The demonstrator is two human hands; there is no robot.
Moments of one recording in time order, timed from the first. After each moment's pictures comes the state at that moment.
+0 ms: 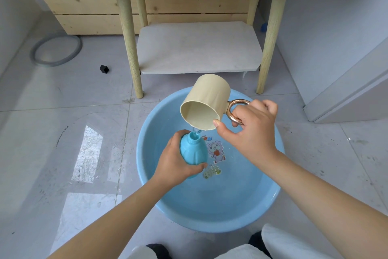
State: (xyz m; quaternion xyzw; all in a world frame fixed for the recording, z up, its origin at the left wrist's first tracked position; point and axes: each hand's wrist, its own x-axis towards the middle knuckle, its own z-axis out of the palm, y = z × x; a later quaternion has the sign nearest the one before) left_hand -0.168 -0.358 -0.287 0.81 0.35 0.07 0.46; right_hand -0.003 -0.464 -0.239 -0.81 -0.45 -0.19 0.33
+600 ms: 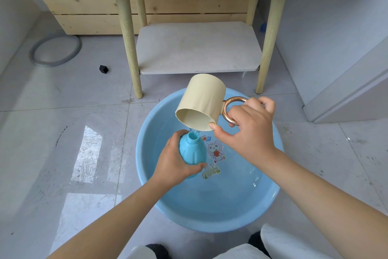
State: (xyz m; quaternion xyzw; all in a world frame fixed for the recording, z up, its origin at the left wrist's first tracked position) left_hand -0.168 -0.358 -0.288 0.81 0.35 0.07 0.46; right_hand -0.001 -0.462 -0.239 -0.77 -0.49 -0.25 0.32
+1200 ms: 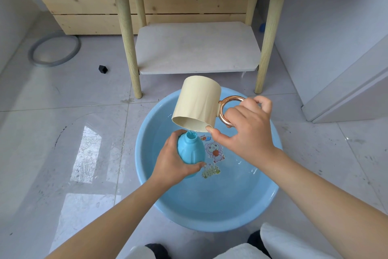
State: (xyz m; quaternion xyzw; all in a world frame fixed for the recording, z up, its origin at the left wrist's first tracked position) left_hand -0.169 -0.358 -0.287 0.81 0.35 0.08 0.47; right_hand 0.001 -0.461 -0.239 -0.74 -0.53 -0.30 0.29
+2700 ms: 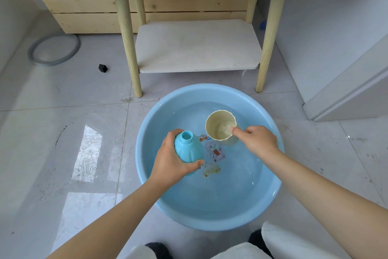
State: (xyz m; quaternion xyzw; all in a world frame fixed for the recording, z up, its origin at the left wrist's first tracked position) left_hand -0.173 -0.357 -0.290 0.79 0.37 0.11 0.48; right_hand 0.021 -0.483 -0.278 -0.92 -0.18 0.25 0.23
